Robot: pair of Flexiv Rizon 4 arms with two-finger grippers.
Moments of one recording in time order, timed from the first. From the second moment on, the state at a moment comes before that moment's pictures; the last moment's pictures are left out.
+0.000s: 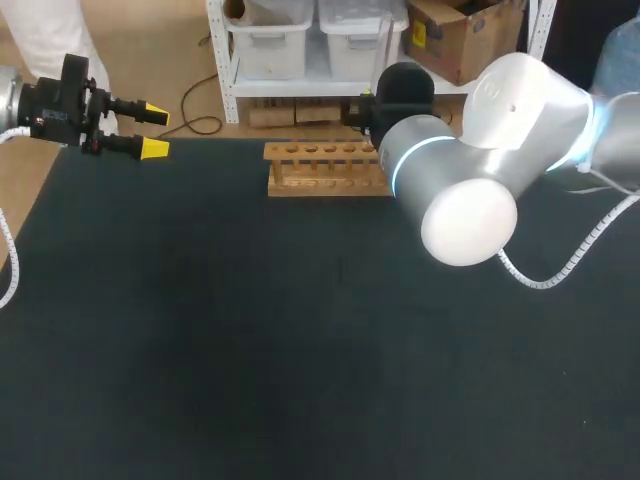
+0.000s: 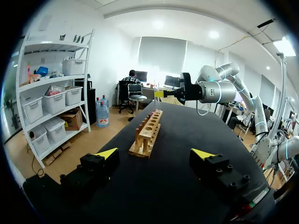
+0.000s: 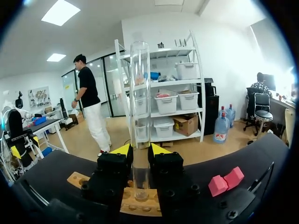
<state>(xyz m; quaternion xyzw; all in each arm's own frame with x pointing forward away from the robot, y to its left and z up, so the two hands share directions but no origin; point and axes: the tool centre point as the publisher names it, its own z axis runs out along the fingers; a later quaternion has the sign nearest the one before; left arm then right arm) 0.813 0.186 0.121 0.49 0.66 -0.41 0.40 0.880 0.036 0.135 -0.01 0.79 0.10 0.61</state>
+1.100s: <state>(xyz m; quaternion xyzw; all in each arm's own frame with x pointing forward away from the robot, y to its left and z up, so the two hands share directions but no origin) 0.813 0.186 0.121 0.49 0.66 -0.41 0.40 0.879 0.041 0.095 -0.03 0.81 0.10 0.58</state>
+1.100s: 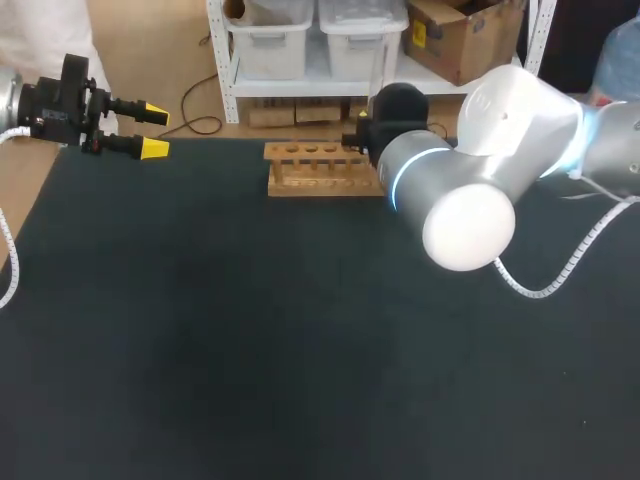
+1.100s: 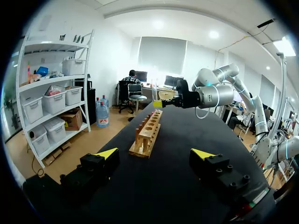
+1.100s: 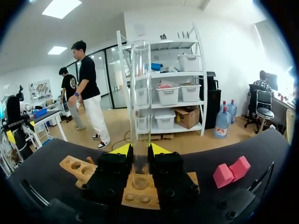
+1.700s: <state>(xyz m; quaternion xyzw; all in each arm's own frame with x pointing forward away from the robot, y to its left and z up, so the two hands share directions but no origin) 0.813 0.186 0.121 0.49 0.66 -0.41 0.40 0.871 0.044 0.073 -0.04 0.83 0.11 0.55</state>
